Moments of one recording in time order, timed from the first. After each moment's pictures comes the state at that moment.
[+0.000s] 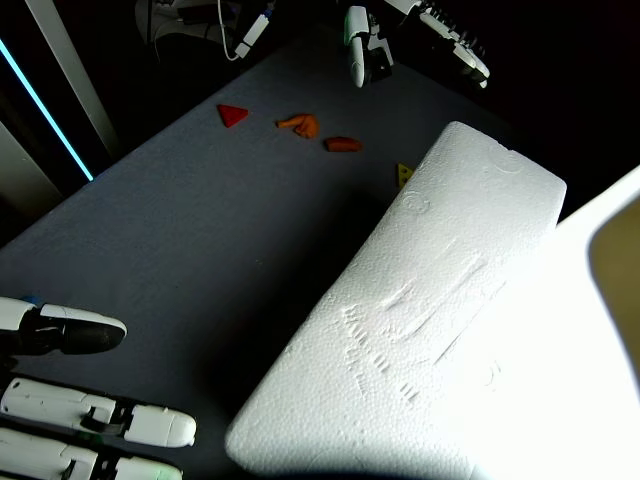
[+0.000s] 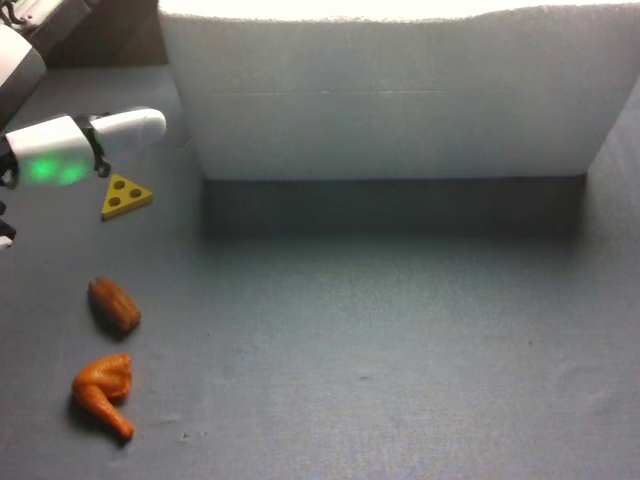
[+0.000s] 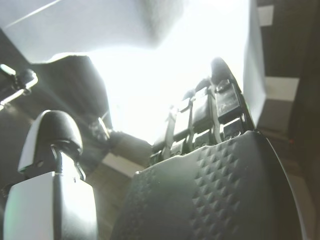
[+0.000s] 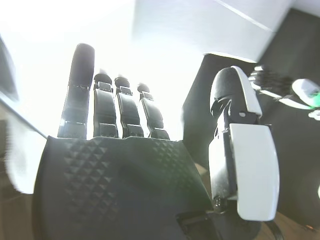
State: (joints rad) left arm 0.81 -0.97 1.23 -0.27 -1.16 0.50; right arm -0.76 -0.78 1.06 0.43 1.12 -0.85
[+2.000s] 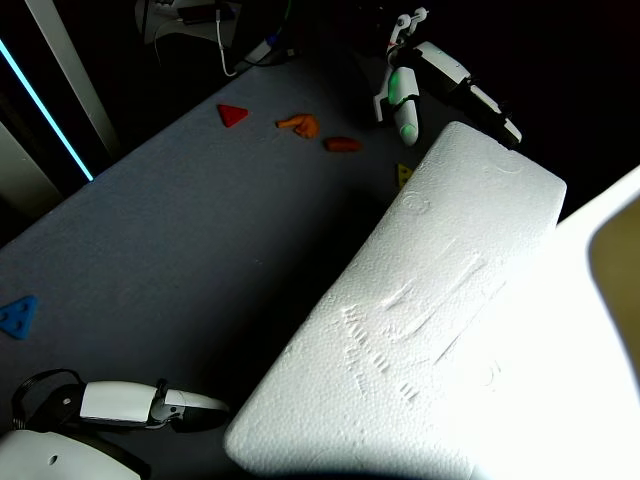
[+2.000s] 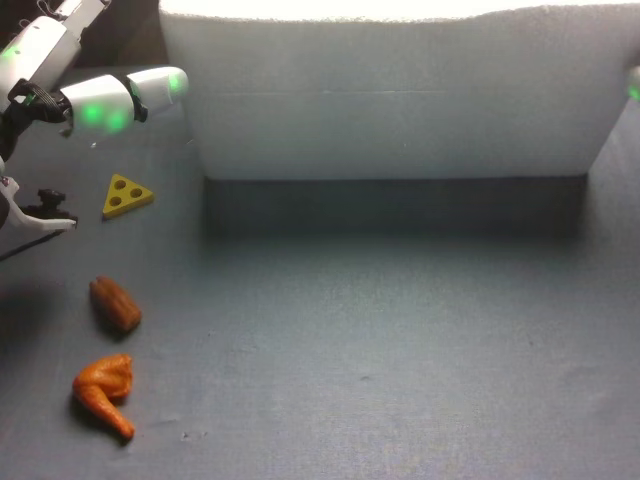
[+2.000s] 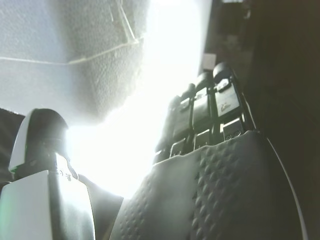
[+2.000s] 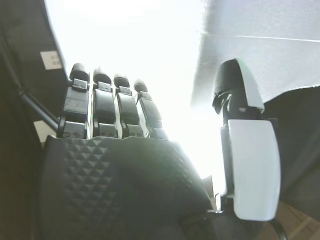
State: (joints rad) left arm 0.68 -1.20 1.52 -0.47 -0.90 0.39; right arm -0.54 -1.02 1.34 0.61 0.85 -0.84
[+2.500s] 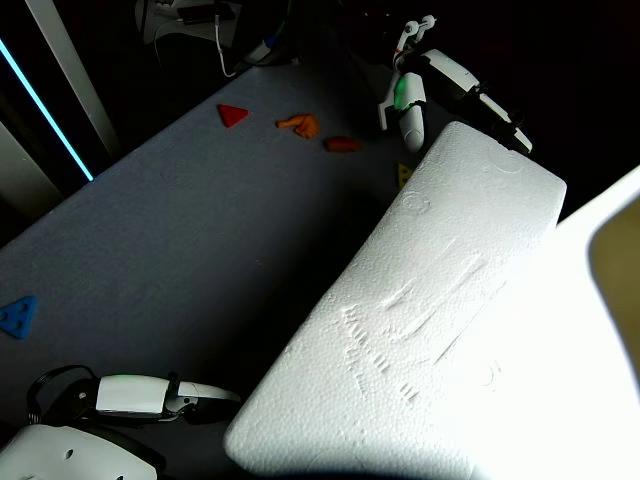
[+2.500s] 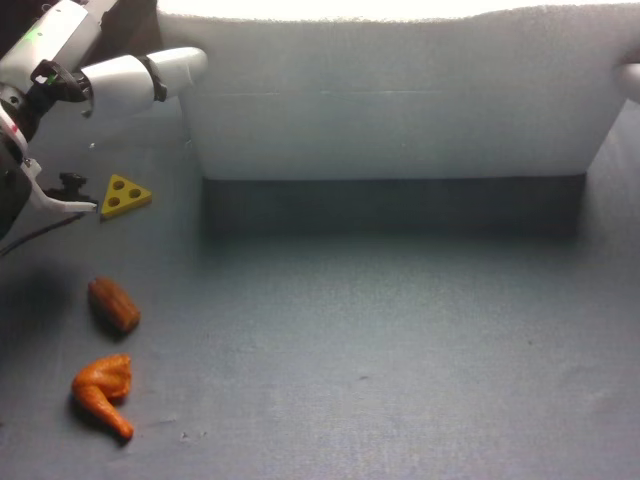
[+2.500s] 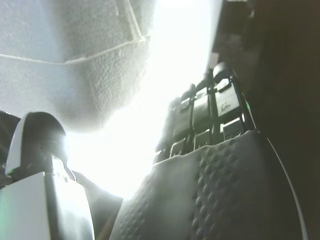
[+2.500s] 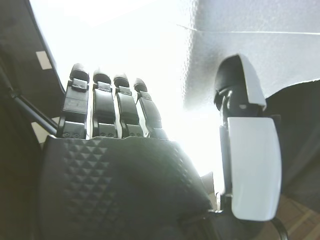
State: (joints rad) left arm 0.63 -1.25 1.59 -0.43 -0.84 0.36; right arm -0.53 -1.04 1.37 0.59 0.85 -0.80
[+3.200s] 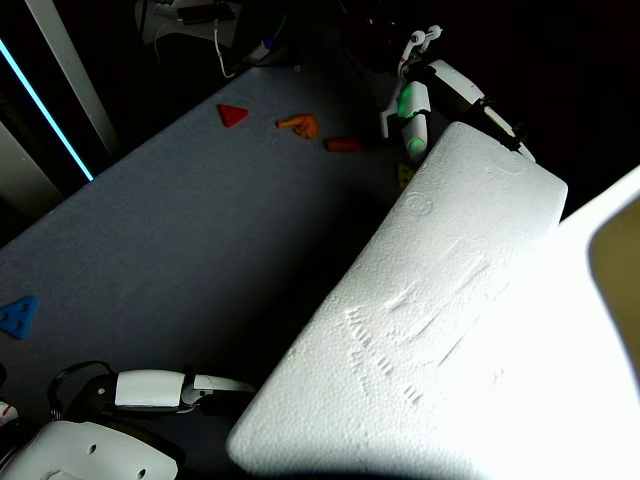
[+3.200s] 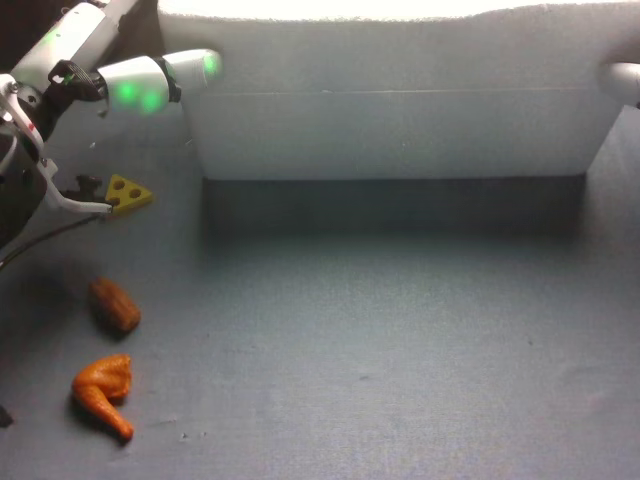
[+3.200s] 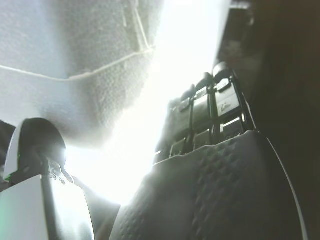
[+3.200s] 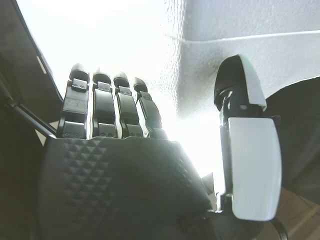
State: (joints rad) left arm 0.62 -1.28 1.62 -0.40 -0.81 0.31; right arm -0.52 -1.07 1.39 0.58 0.83 -0.76
